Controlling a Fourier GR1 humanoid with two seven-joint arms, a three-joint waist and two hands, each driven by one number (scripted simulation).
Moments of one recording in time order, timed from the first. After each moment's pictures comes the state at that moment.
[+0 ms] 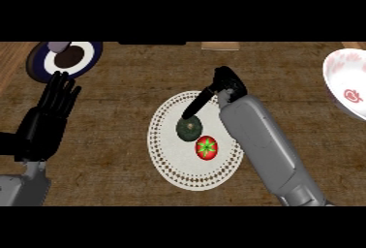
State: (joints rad) left arm -0.16 0.41 -0.08 -1.54 0.51 0.11 -0.05; right arm -0.87 -0.01 0.20 -1.05 0.35 0.03 1.23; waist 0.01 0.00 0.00
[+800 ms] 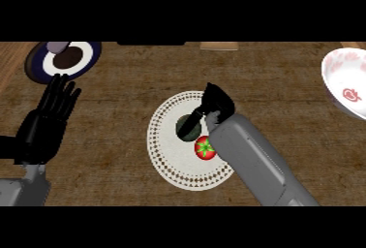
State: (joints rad) left arm -0.14 0.39 -0.06 -1.56 0.49 0.10 -0.04; right arm -0.79 -0.01 0.41 -1.07 0.37 -0.05 1.23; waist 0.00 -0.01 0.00
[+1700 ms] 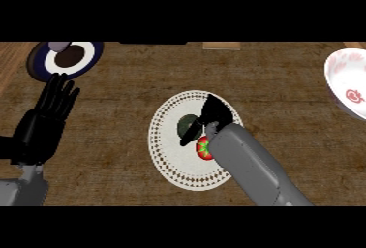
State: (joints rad) left arm -0.13 0.37 -0.03 -1.58 0.47 0.07 -0.01; right arm -0.75 -0.01 0.48 -0.97 0.35 -0.13 1.18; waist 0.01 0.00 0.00
